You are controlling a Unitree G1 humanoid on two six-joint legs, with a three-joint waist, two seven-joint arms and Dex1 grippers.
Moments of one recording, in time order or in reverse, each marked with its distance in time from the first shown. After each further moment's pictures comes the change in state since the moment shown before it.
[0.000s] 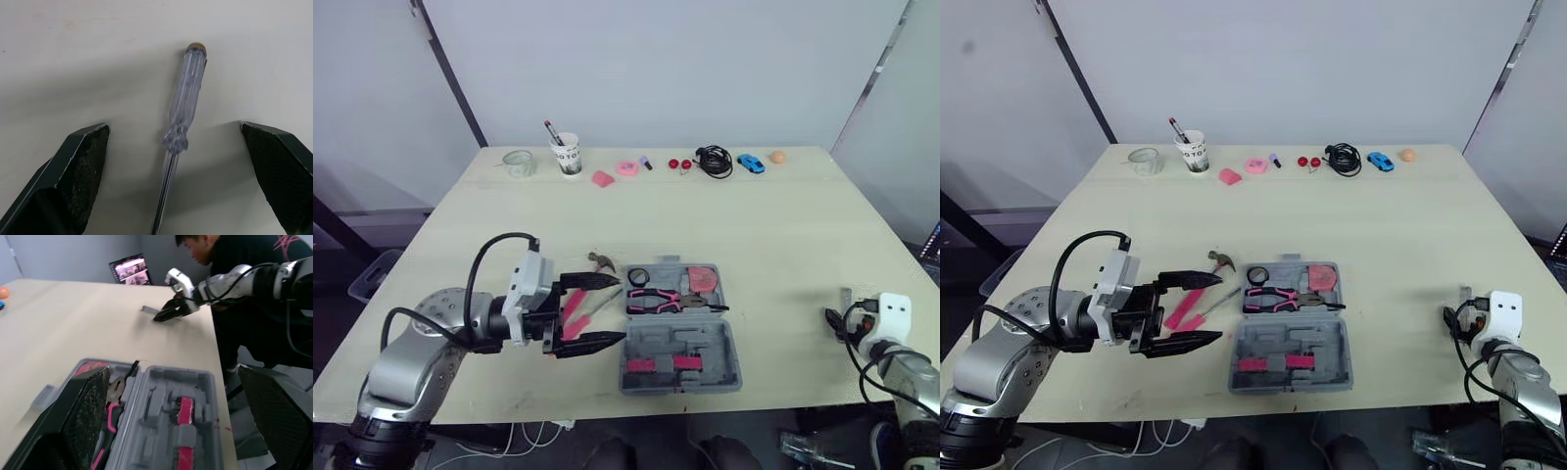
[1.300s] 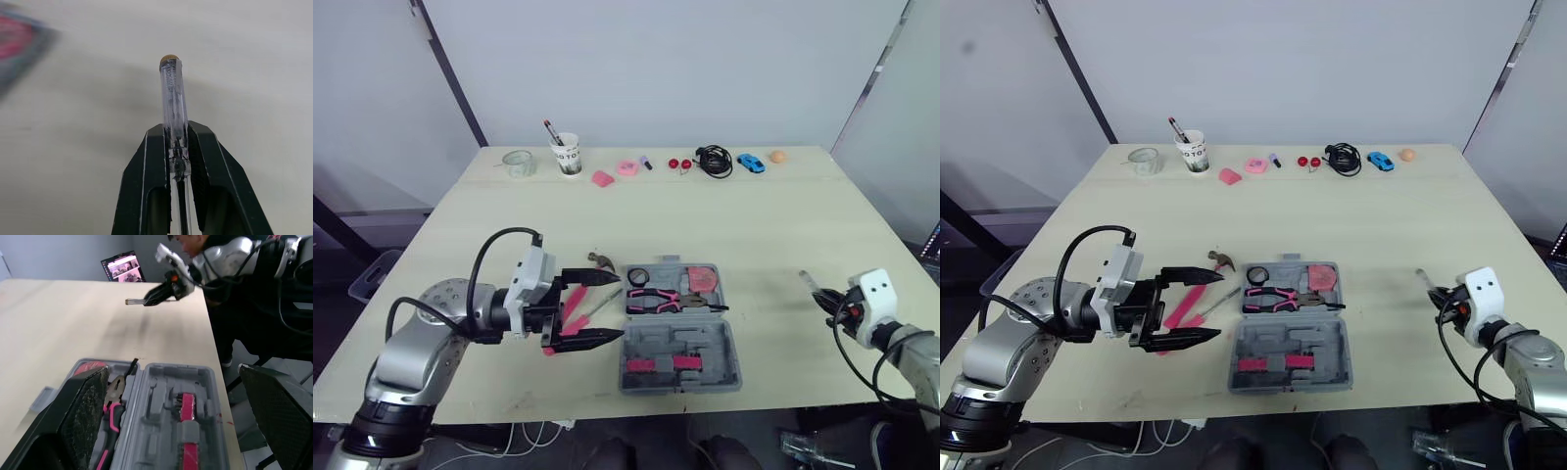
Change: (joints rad) left arm -0.036 0.014 -0.016 0.098 0.042 -0.055 -0.086; right arm 0.125 -0.194 0.173 -0.451 0.048 0.073 0.350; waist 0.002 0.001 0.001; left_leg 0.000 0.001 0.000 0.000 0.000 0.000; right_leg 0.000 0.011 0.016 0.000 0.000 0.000
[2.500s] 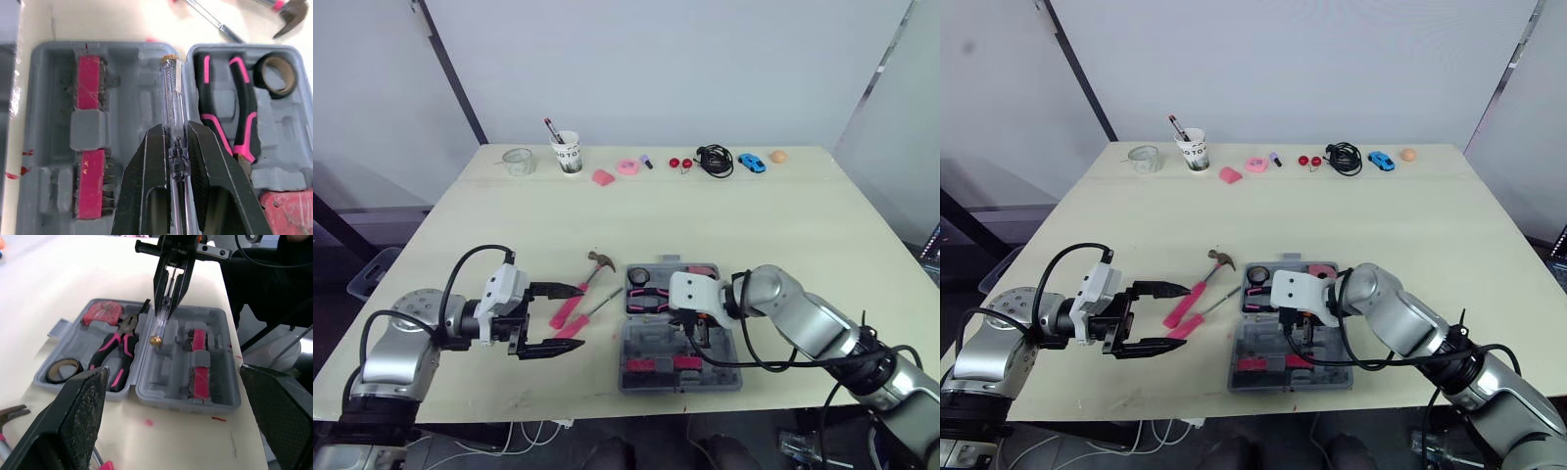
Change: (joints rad) left arm -0.004 0.035 0.012 0.350 0.128 -0.257 -0.170; right arm -0.645 0.086 0.902 -0.219 -0.327 0.361 0.268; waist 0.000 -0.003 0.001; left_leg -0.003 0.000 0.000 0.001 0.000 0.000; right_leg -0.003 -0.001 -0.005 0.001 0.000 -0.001
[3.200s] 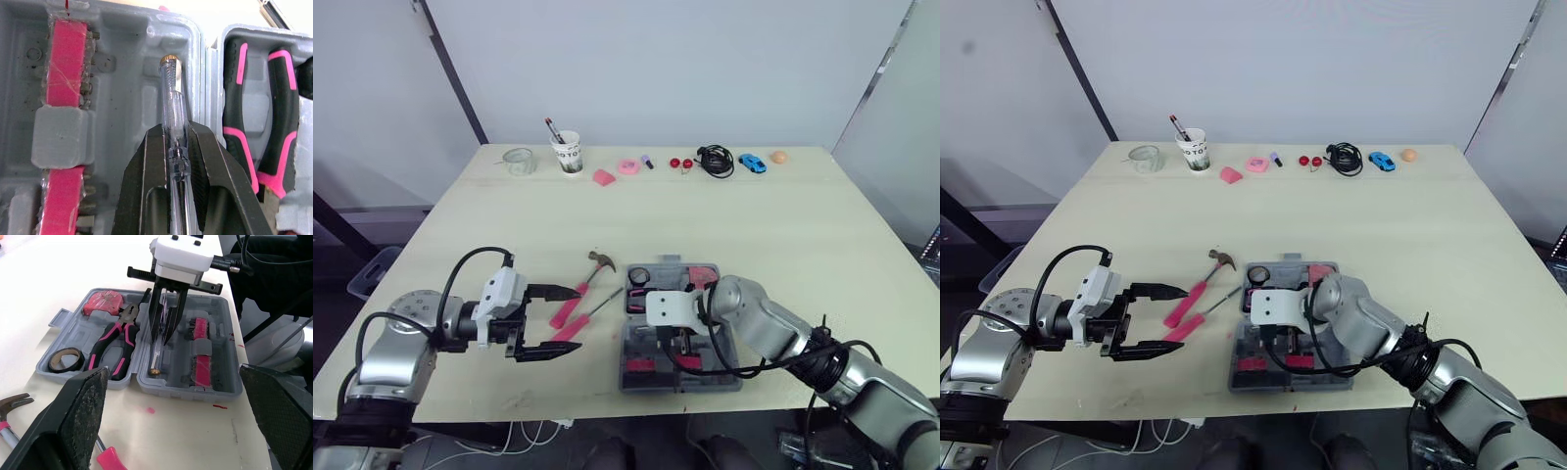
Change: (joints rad) left arm 0.012 0.012 0.000 0.002 0.019 -0.023 0.001; right arm -0.030 0.143 0.120 0.205 -0.187 -0.102 0.008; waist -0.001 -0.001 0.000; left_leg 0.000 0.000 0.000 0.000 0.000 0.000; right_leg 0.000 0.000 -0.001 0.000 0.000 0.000
